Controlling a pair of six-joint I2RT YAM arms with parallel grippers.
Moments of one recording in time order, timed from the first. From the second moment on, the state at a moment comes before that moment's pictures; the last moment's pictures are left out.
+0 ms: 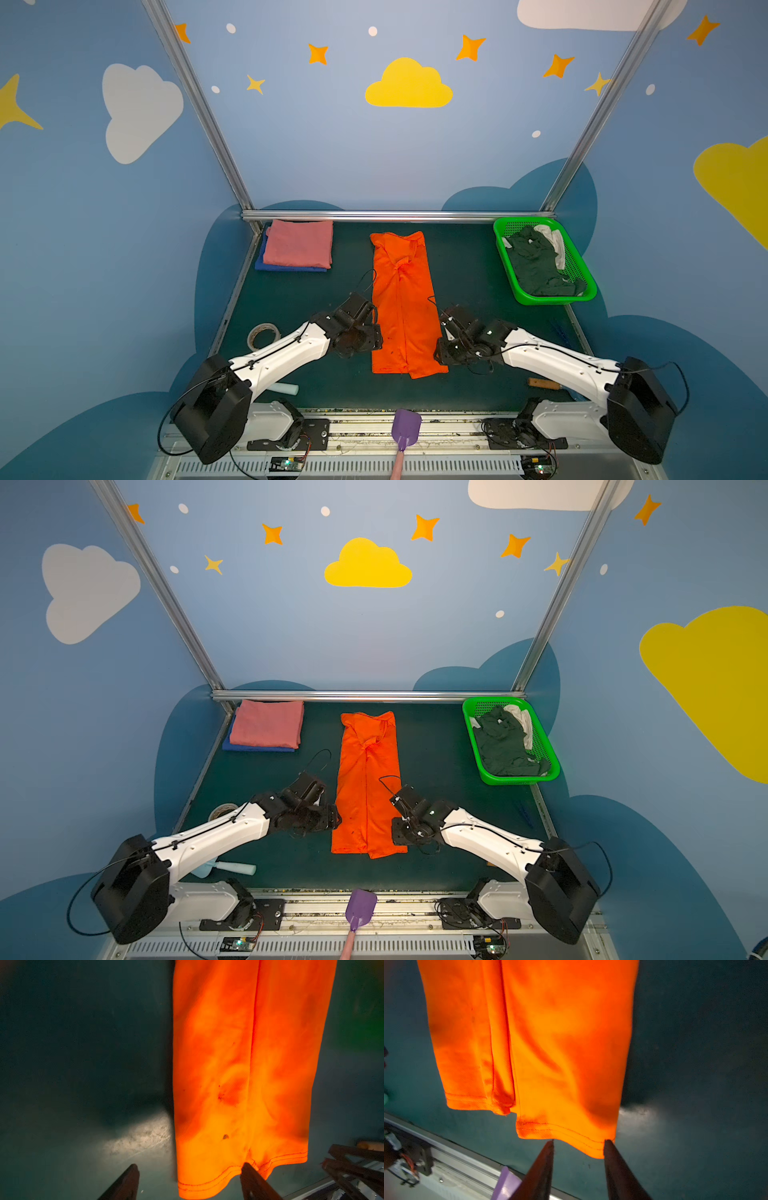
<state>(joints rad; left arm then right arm) -0.67 1.29 0.75 -0.58 0.10 -0.79 0.88 1.30 0.76 -0.65 -0.09 0.74</state>
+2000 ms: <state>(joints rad) -0.73 1.27 0.51 -0.32 0.14 -0.97 1.05 1.62 1.01 -0.64 -0.05 0.74</state>
